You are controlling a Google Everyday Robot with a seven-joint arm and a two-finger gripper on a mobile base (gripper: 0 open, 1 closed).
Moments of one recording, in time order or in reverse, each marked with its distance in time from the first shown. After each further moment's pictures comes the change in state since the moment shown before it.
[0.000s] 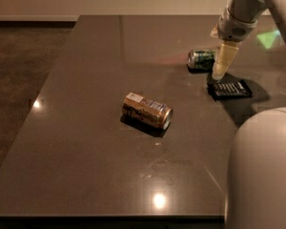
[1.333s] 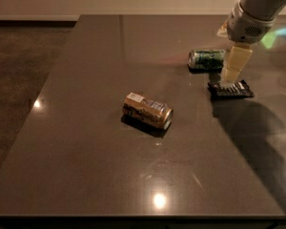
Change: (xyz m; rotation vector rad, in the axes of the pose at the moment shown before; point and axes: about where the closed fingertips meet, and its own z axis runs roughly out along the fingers) arm -0.003 0.070 -0.055 0.022 0.025 0.001
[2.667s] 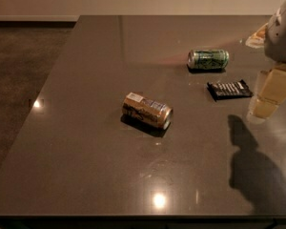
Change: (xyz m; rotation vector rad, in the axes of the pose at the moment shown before) arm -0.001 0.138 -0.088 0.046 0.007 0.079
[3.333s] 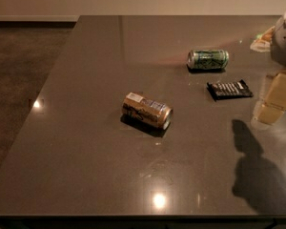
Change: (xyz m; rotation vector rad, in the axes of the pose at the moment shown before) arm 0.004 0.012 -0.005 -0.011 -0.007 0.021
